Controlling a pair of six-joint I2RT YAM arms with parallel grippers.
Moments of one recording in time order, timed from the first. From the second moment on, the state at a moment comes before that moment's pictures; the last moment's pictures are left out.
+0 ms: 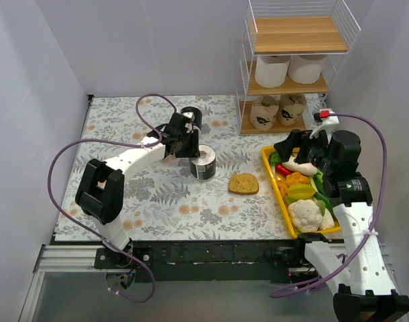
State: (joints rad) left arm -0.54 1.71 1.28 -0.43 0.04 -0.46; right arm 0.08 0.79 0.96 -0.48 -0.35 0.18
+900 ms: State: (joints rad) left arm -0.35 1.37 1.19 -0.37 -0.17 -0.47; right arm 0.81 1.26 1.18 -0.53 0.09 0.21
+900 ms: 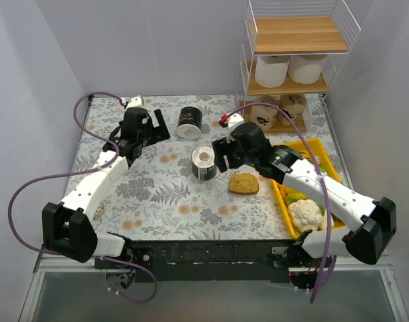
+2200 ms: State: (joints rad) left arm -0.33 1.15 0.93 -0.34 -0.40 -0.50; right arm 0.95 1.85 1.48 -0.48 0.23 0.08
